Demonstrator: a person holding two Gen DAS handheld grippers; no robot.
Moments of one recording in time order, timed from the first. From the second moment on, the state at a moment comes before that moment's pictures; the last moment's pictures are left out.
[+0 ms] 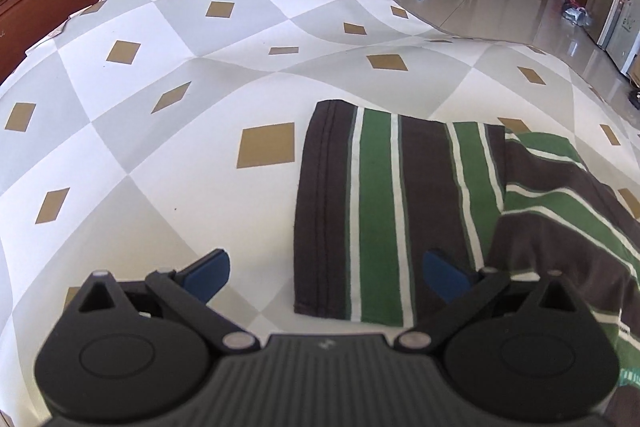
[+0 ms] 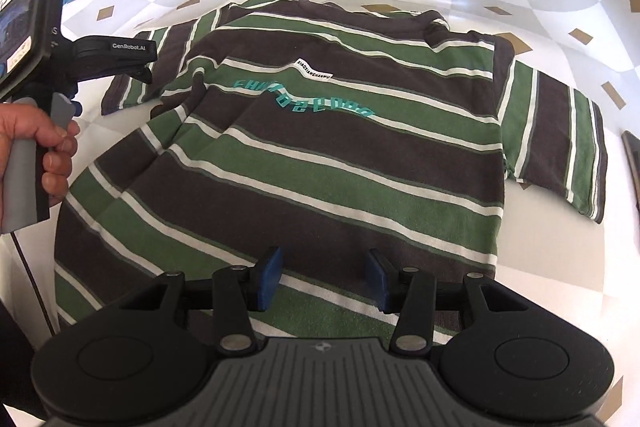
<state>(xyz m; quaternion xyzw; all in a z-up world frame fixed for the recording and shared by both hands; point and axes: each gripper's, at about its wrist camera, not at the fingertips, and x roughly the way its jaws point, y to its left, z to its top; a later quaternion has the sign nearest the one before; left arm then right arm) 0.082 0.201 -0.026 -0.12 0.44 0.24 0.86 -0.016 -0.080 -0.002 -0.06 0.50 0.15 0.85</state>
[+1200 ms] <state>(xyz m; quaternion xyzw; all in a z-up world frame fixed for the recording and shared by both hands) 0.112 0.250 -0.035 -0.12 0.42 0.29 0.85 -0.017 -0.074 -0.014 -0.10 0.46 0.15 0.87</state>
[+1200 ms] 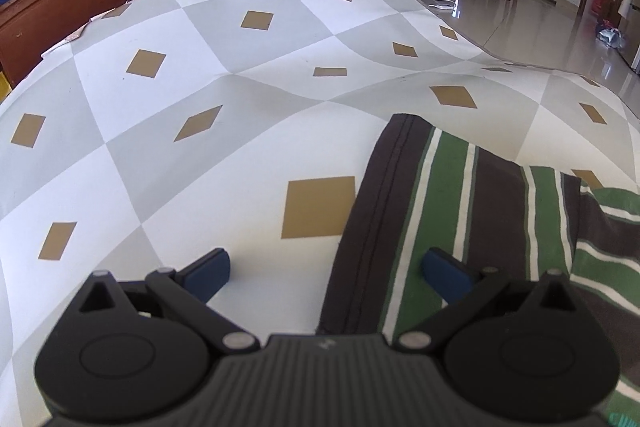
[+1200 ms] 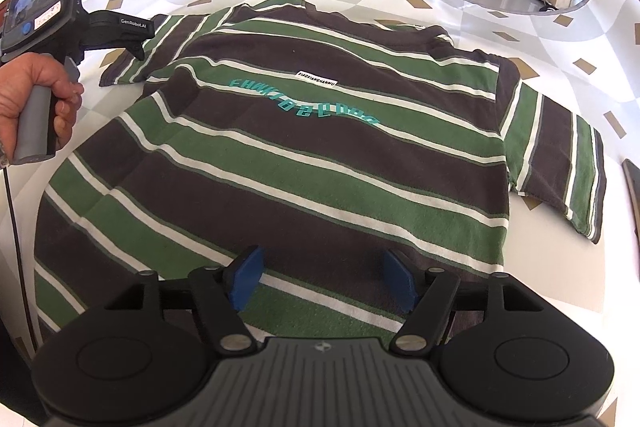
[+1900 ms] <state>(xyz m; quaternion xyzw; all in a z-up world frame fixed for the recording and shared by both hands) -0.005 0.174 0.012 -0.09 0.45 0.12 0.88 -0.025 -0.074 -0.018 -0.10 0.44 0.16 0.88</state>
